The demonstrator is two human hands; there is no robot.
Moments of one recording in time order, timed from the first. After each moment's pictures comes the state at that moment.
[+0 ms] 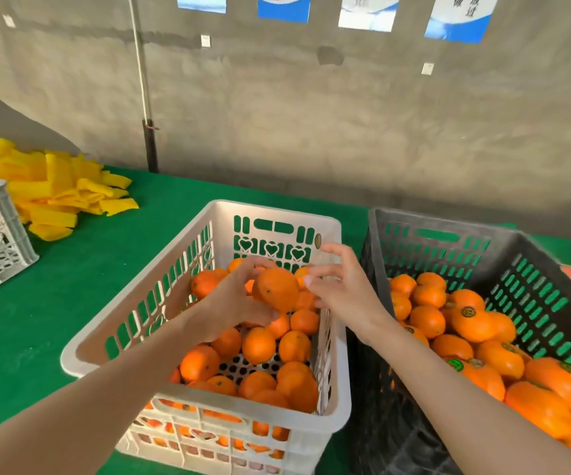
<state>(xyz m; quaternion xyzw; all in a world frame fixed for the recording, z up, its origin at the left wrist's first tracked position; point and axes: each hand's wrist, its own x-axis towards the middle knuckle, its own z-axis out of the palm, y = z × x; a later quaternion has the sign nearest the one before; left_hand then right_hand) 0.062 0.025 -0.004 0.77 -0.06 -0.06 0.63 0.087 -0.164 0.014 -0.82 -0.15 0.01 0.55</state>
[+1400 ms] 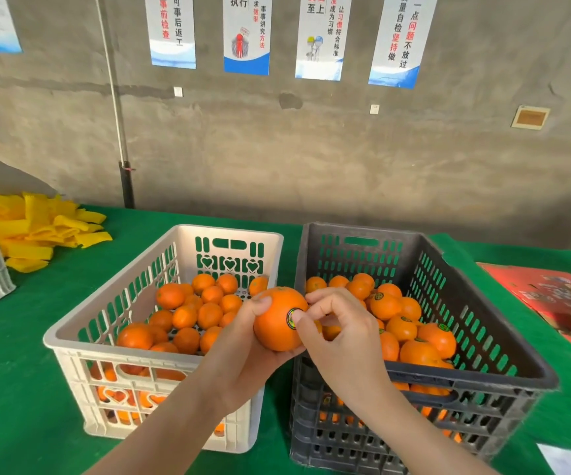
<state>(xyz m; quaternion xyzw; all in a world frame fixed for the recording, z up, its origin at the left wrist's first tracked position) -0.079 -0.115 0.036 0.38 -0.06 -0.13 0.91 -0.076 -0.255 0.036 -0.79 -0.22 -0.32 0.47</state>
